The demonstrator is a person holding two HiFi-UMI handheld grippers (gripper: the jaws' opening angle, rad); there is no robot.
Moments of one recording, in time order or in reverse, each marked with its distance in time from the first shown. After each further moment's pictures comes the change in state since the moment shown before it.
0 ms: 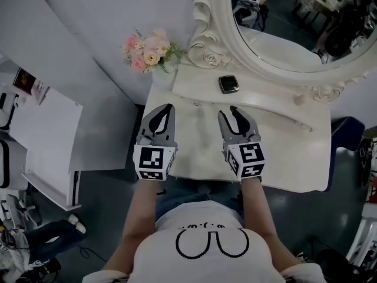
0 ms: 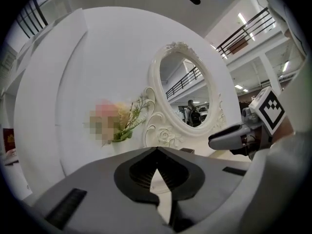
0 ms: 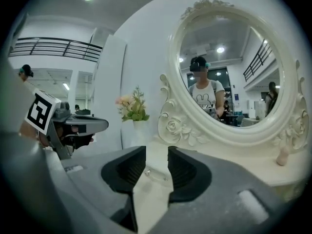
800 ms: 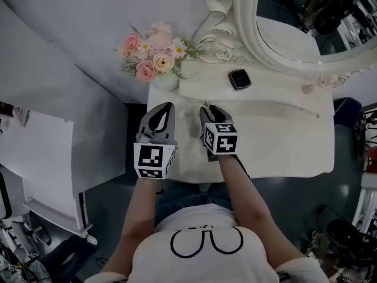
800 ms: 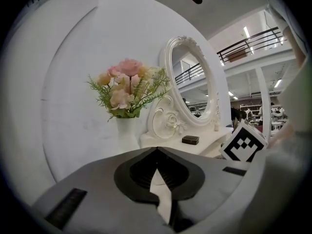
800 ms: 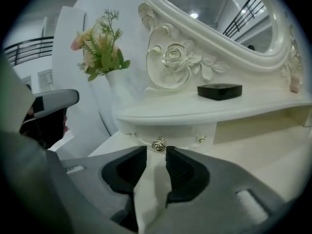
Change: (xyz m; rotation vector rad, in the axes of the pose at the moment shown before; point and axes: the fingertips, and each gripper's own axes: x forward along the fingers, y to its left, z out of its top) left arm 0.040 0.063 -0.062 -0.074 0.064 -0.158; right arm 0.136 0.042 -0.126 0.308 0.327 -0.170
